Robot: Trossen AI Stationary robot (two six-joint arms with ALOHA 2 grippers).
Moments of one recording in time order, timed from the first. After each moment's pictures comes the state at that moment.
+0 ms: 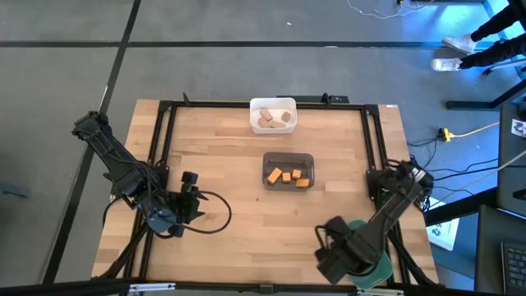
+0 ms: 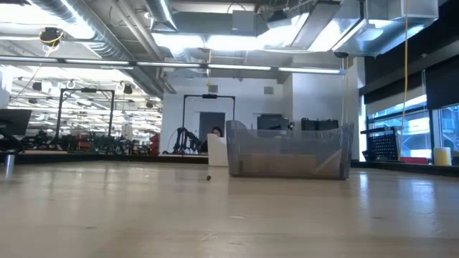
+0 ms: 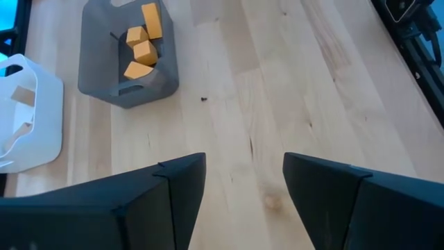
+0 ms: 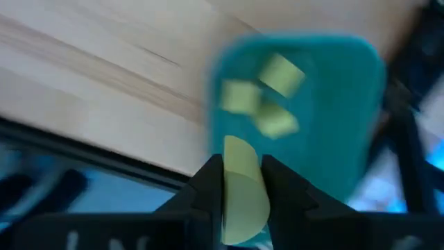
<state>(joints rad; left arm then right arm) -0.77 1.16 1.10 -0.87 -0.56 -0.32 0.79 1.92 1.82 -1.57 -0.10 1.91</state>
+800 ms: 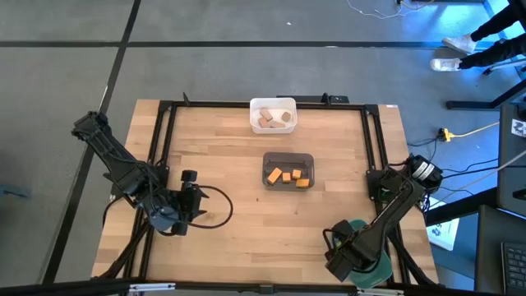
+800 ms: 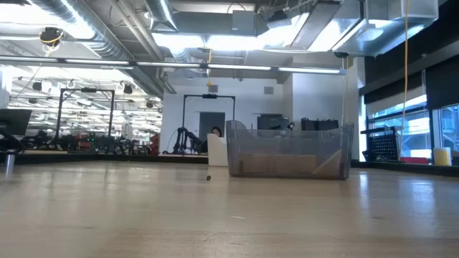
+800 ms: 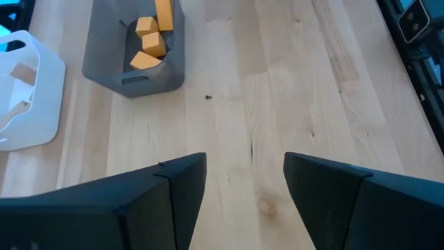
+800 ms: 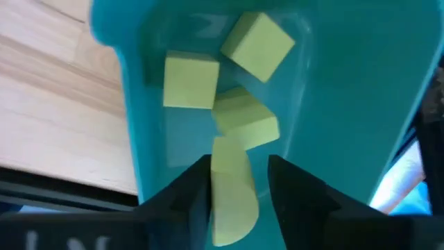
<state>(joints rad) -0.75 1.16 1.10 -0.87 -0.56 -0.41 0.86 1.82 1.36 -1.24 -0.23 1.93</state>
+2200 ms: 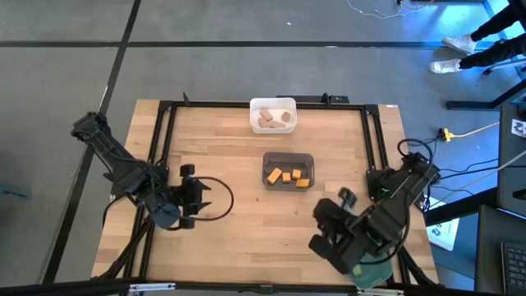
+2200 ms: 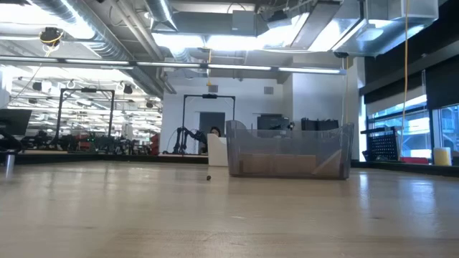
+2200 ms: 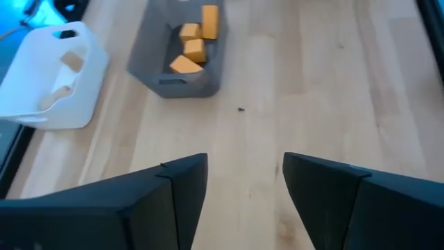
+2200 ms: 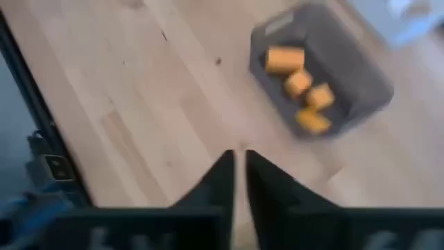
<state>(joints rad) -0.73 1.16 1.10 -0.87 -0.67 -0.51 0.76 1.82 2.00 -1.57 0.57 1.30</state>
